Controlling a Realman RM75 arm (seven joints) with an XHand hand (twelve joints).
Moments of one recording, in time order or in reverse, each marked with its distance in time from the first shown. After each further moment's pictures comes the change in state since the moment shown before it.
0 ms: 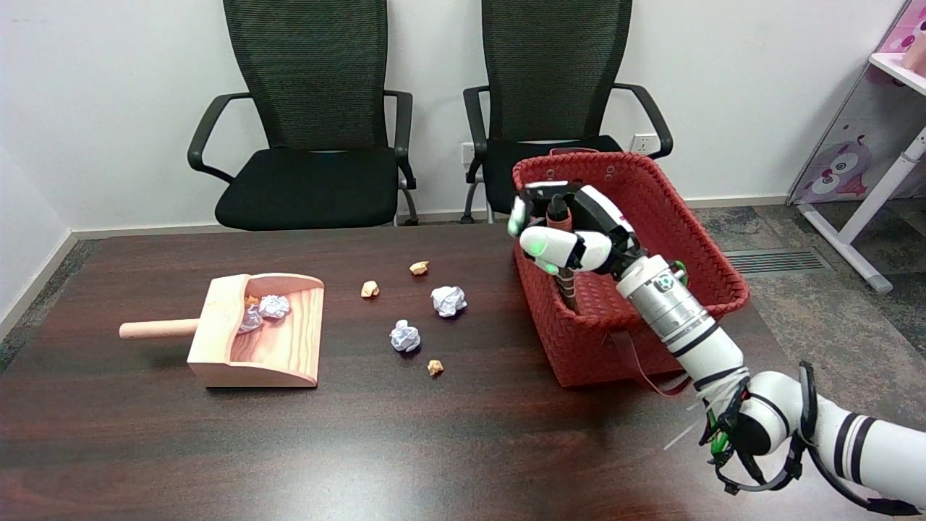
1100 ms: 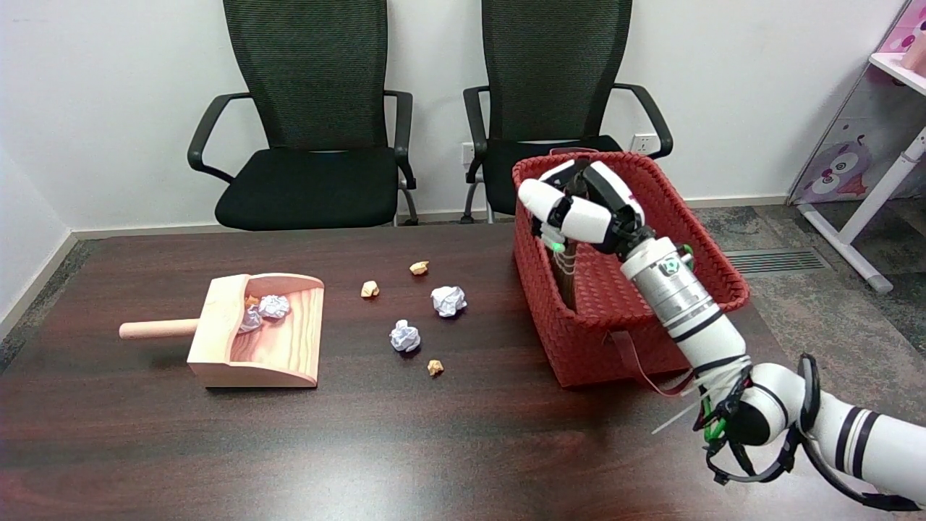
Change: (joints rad) arm -0.006 0.003 0.044 -0.074 0.063 0.012 -0.112
